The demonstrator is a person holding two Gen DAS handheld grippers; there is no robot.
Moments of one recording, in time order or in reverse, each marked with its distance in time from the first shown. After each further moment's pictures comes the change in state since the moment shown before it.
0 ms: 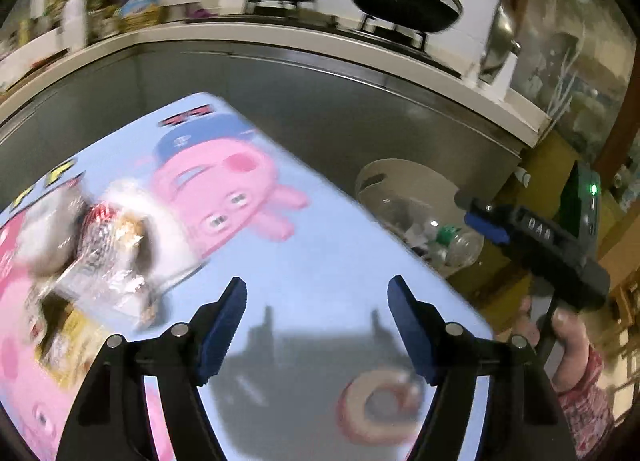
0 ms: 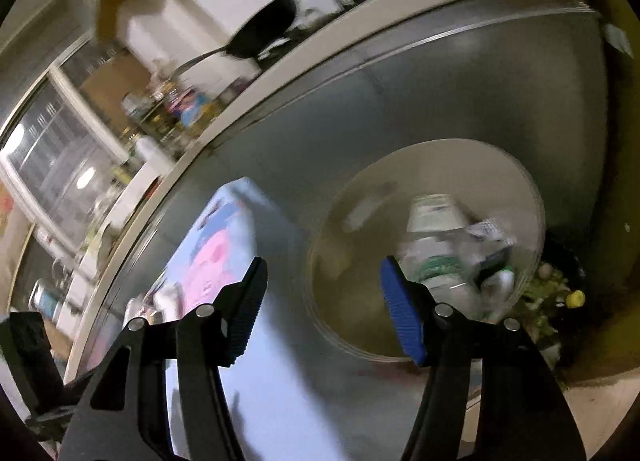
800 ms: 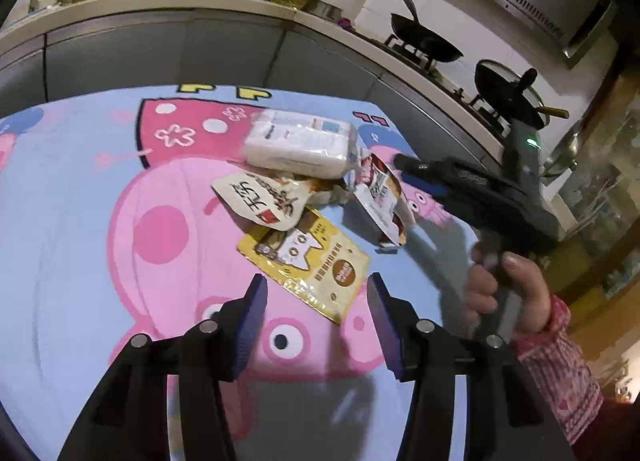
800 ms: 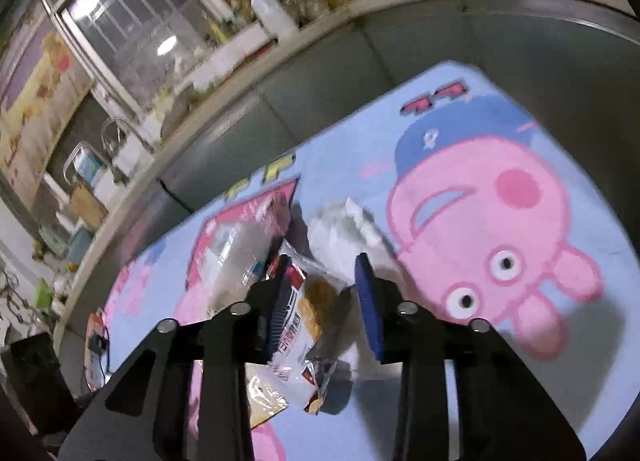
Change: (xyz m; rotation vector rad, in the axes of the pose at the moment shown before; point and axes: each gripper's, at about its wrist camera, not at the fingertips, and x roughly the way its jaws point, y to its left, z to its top) left arm -0.093 0.168 -0.078 -0.378 -0.069 0.033; right arm 0.169 0.236 -0.063 -0.327 0.392 0.234
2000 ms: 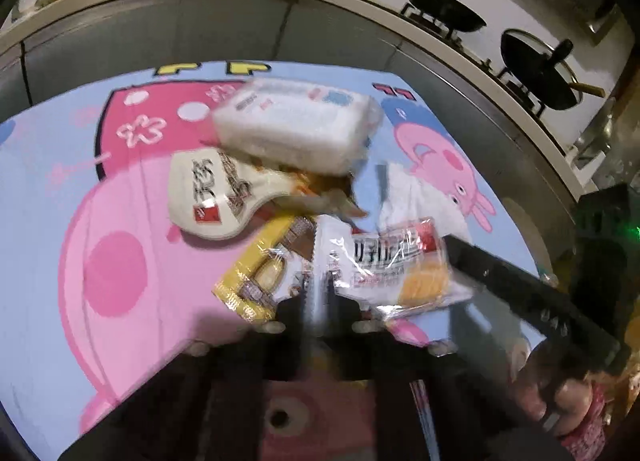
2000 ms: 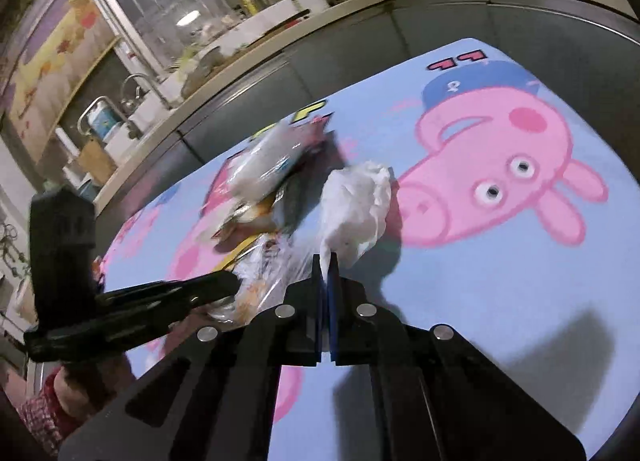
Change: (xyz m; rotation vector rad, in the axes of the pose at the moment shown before) left arm 0.062 -0.003 0.019 0.032 0.080 0.082; right arm -0.030 0.022 -0.076 -0.112 0.015 0.025
